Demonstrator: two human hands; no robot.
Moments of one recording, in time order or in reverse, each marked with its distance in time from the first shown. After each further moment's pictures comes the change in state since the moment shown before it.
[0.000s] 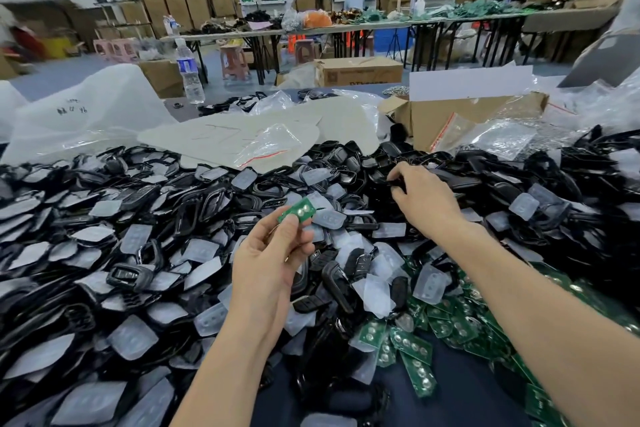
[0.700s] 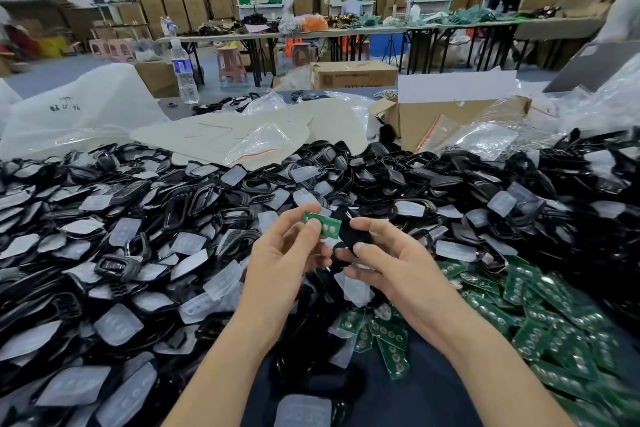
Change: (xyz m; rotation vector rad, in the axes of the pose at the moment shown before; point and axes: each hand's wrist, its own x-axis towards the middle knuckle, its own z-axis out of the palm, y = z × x) left_hand -0.019 -0.016 0.014 0.373 -0.209 0.088; right_hand -0.131 -0.042 -0.015 1.530 -0.305 0.263
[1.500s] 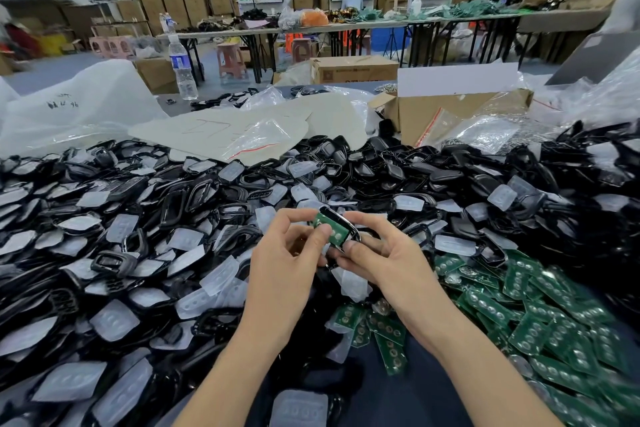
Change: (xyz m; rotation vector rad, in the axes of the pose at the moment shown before) left_hand -0.006 -0.005 0.007 0.360 0.074 0.172; right_hand 0.001 0.009 0.002 -0.084 -0.042 -0.081
